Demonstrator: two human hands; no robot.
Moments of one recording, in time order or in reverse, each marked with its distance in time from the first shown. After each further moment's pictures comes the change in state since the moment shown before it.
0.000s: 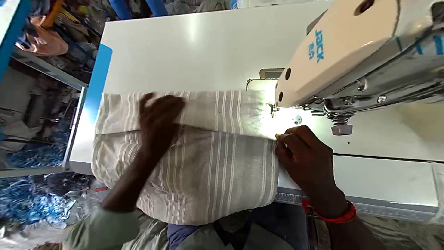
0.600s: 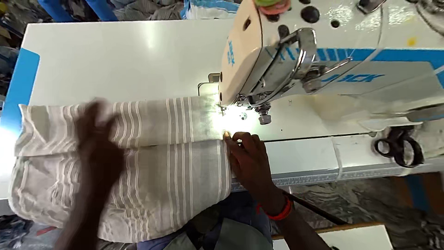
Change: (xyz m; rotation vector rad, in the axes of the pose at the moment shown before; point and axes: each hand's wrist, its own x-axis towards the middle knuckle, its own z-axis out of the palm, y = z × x) left_hand -0.020 0.030 -0.032 -0.068 -0.234 -0.310; right_hand -0.028 -0.031 -0.001 -0.112 -0.078 0.168
